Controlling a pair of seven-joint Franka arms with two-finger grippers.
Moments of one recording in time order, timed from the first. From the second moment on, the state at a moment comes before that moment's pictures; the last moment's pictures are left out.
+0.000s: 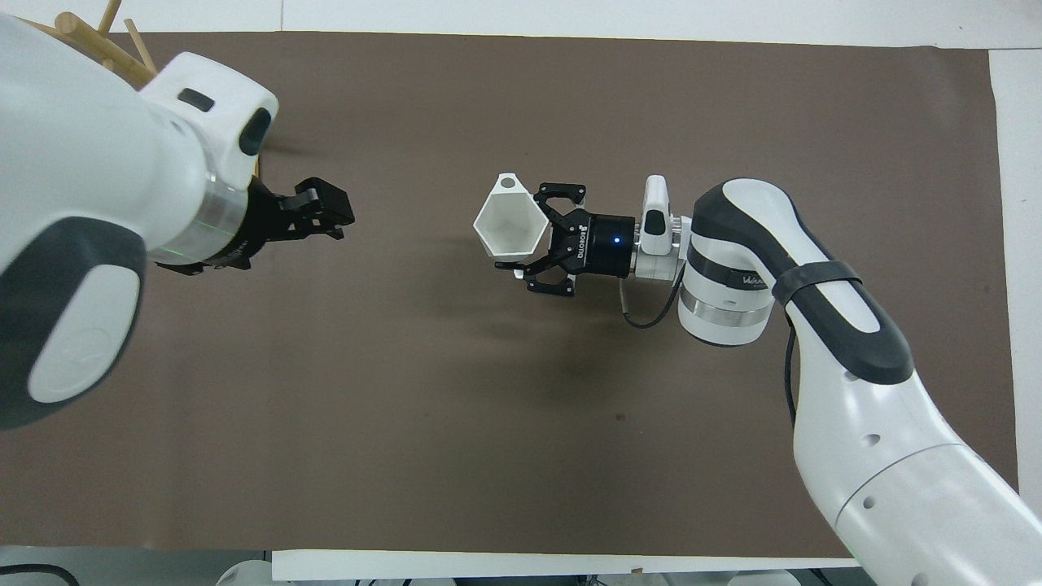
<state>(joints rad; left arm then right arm) -0.61 0.02 0.06 -1.60 -0.02 1.65 -0.82 0.38 0.39 -0.02 -2.02 1.85 1.99 -2.44</state>
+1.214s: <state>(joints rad) -0.74 0.15 0.06 -1.66 -0.02 1.80 -1.23 0.53 0.30 -0.02 -2.00 1.86 2.28 -2.42</state>
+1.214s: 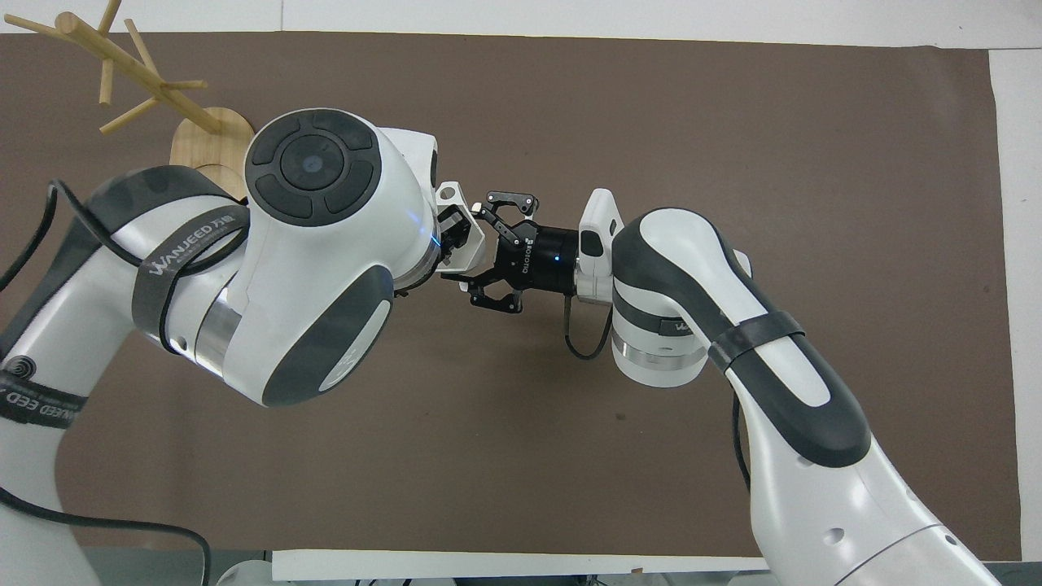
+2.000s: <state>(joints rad) -0.74 0.14 0.07 -1.71 -0.02 1.96 -1.19 0.53 0.28 -0.03 -1.98 1.87 2.33 -2.41</state>
